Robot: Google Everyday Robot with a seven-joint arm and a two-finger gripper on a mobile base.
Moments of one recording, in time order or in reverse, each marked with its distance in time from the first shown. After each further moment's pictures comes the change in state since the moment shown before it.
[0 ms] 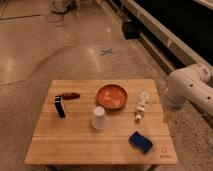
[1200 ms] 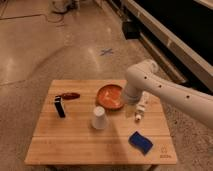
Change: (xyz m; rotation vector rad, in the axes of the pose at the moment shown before) arm -0.208 -0.029 0.031 -0.036 -0.206 -0.436
